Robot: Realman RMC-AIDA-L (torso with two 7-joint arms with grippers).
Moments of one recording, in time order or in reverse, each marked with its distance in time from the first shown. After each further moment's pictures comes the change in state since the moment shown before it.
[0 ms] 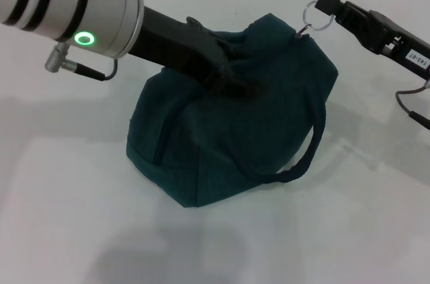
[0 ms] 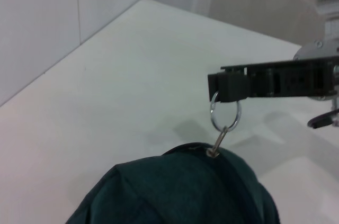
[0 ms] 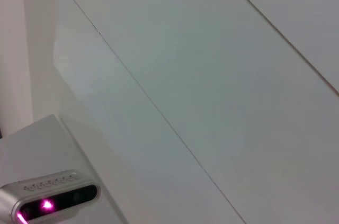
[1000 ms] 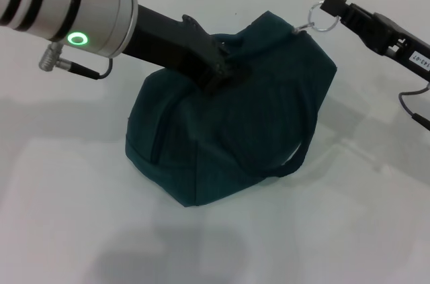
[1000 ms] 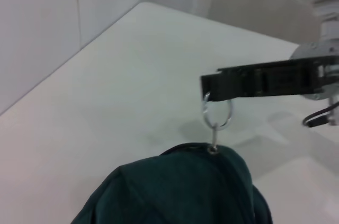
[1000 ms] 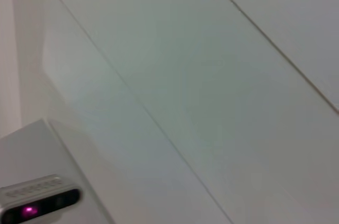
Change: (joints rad) left arm 0.011 0.004 -0.009 0.015 -0.011 0.006 0.026; right arm -0.015 0.001 0.006 0.002 0.008 0.019 0.005
